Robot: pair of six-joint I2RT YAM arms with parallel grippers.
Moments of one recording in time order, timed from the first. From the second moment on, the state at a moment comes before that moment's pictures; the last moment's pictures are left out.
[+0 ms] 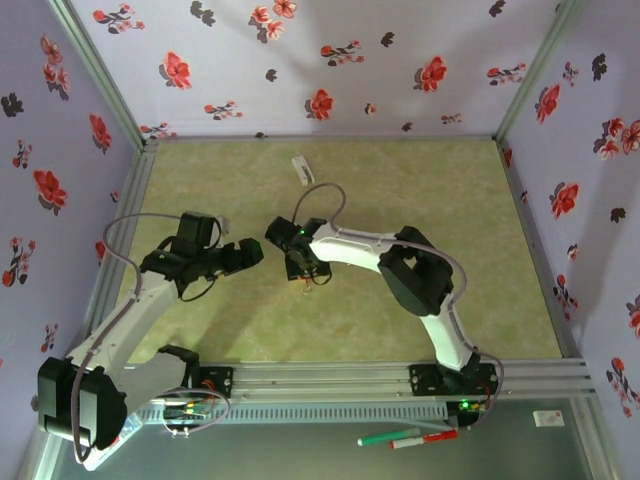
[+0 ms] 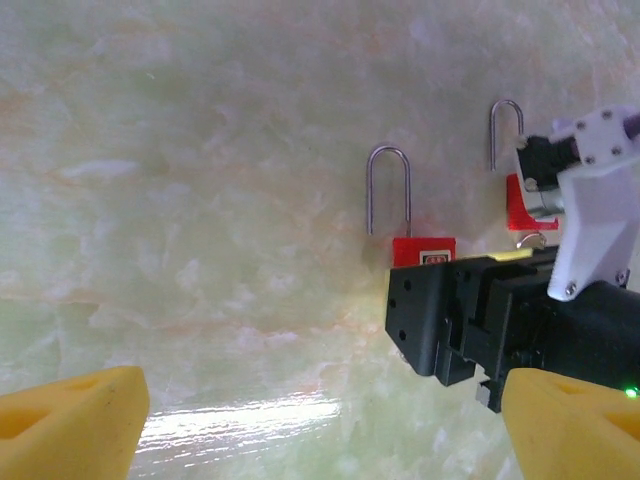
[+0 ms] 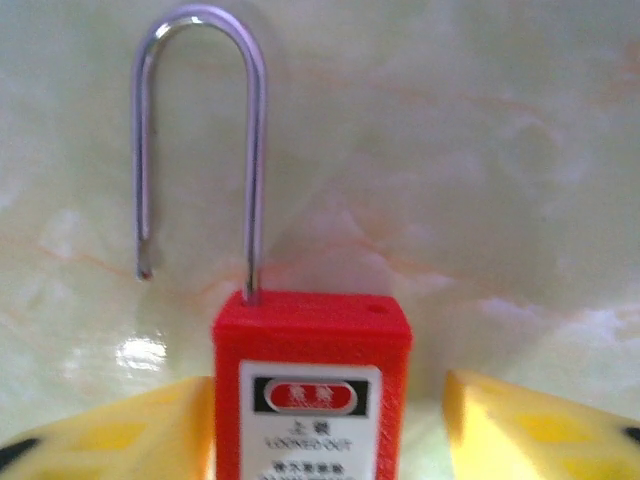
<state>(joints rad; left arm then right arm) -0.34 1.04 0.75 -0.63 0.25 -0.60 0.97 2.09 1.53 -0.82 0.14 0.78</state>
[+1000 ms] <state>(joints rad) -0.20 1.01 0.25 0.42 -0.34 -0.05 0.13 1.09 0.21 0.30 0.40 0.14</state>
